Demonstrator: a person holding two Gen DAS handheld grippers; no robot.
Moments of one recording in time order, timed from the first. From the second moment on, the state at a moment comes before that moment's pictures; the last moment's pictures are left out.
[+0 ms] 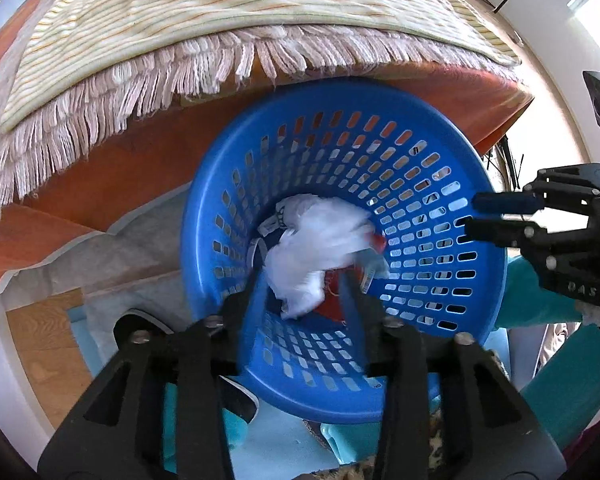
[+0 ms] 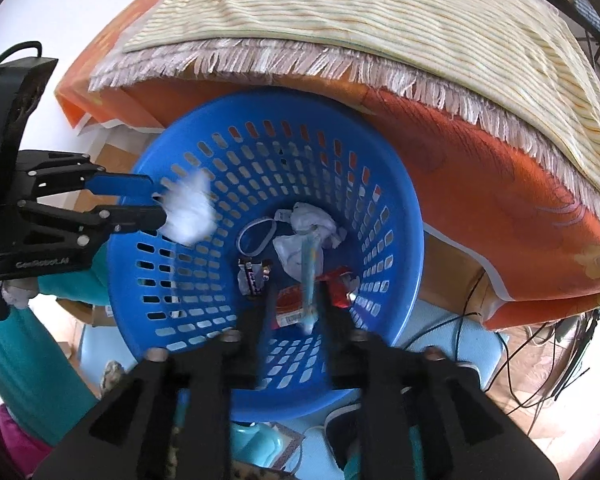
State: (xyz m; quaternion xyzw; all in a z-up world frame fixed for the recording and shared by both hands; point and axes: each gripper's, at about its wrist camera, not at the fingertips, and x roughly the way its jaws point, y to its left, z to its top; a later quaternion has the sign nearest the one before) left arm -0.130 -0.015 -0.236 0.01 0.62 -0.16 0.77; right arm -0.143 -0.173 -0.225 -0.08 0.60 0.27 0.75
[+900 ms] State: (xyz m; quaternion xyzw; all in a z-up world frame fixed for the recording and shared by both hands) left arm -0.093 -0.011 -0.190 0.00 0.59 -0.17 0.79; right arm -0.110 -0.185 -0.184 -0.09 0.57 0.21 0.79
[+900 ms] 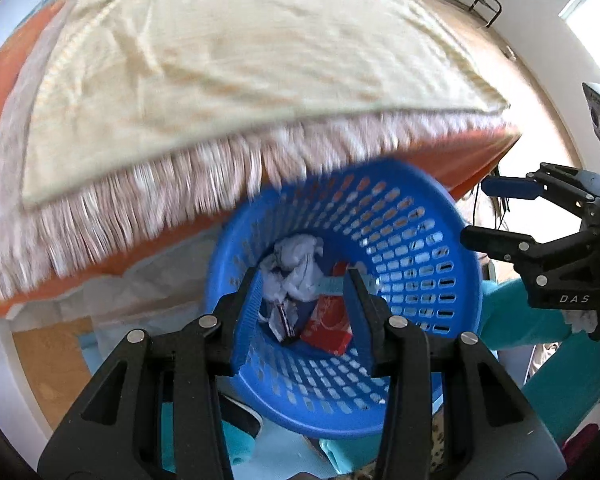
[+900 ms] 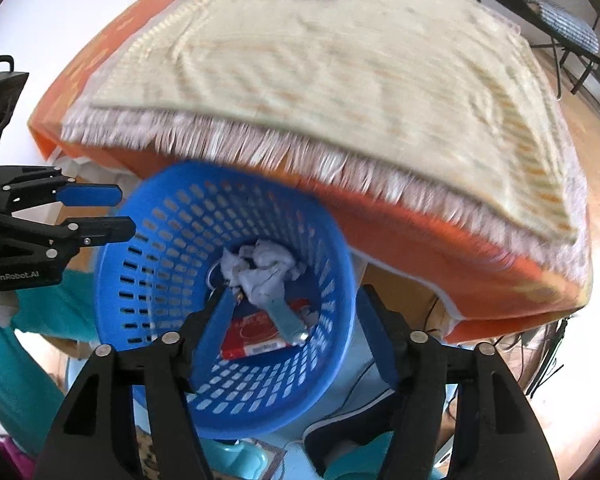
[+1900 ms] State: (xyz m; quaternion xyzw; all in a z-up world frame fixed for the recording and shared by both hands) left arm 0.107 -0.005 -0.116 -0.01 0.49 -0.17 0.86; right arm 0.124 -0.207 -0.086 0.04 0.48 0.17 0.86
